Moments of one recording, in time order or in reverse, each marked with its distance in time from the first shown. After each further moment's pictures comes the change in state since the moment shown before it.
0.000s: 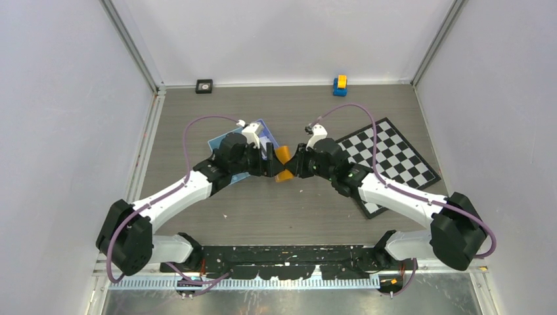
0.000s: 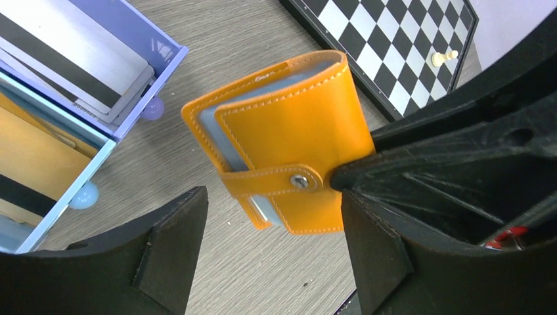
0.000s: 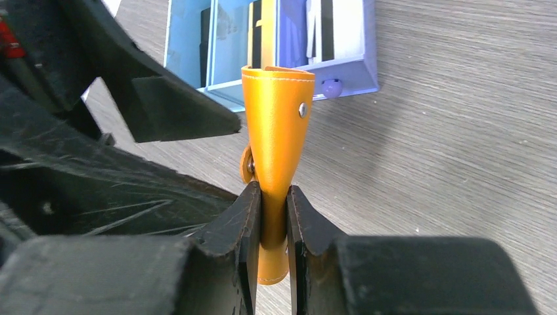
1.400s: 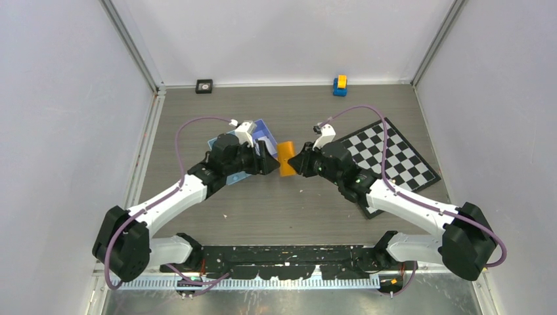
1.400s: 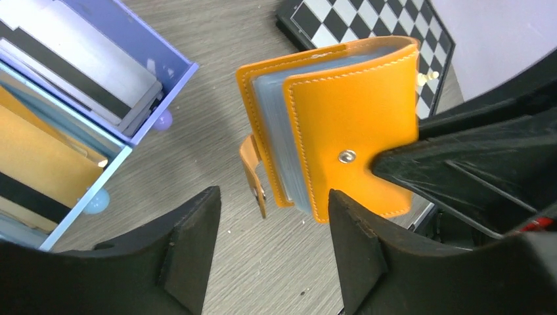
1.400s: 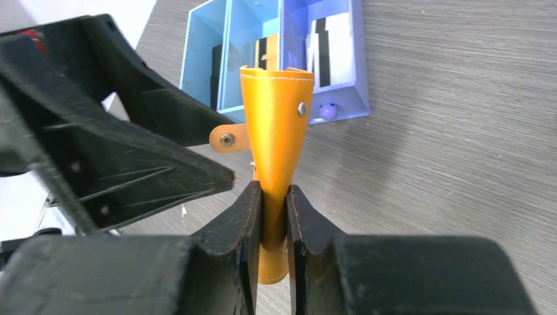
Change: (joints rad) left arm 0.047 -0.051 -0.054 0.080 0.043 -0.027; right arm 0.006 -0.096 -0.056 0.055 0.063 0.004
